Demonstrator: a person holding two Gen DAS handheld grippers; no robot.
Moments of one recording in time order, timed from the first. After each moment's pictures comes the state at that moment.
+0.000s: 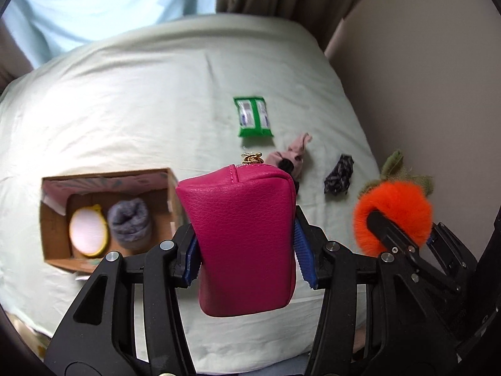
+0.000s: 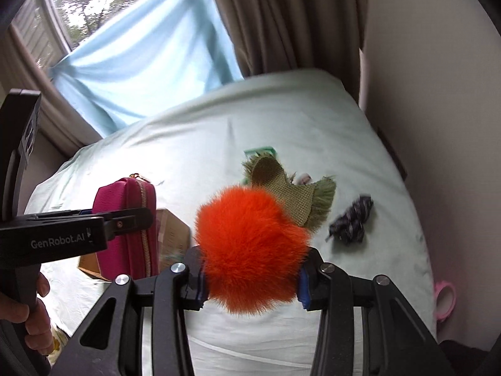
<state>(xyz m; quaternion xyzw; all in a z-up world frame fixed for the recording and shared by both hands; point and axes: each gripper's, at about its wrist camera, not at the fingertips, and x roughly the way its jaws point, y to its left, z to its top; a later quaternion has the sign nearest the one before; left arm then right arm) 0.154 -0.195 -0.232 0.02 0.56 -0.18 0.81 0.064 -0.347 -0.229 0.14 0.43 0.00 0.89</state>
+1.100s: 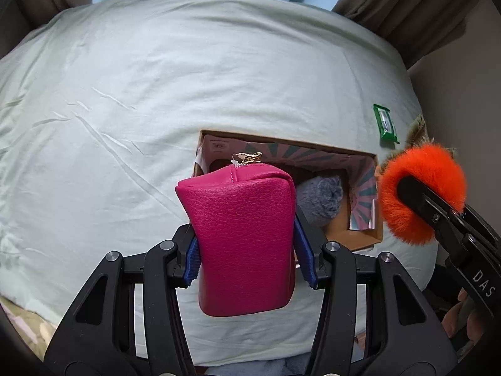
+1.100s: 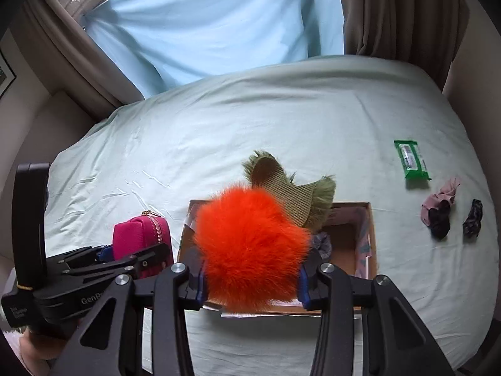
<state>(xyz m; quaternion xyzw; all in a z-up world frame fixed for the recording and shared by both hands) 0.216 0.152 -0.281 -0.04 0.60 -0.11 0.79 0.175 -0.036 -0.232 0.13 0.50 0.06 0.86</state>
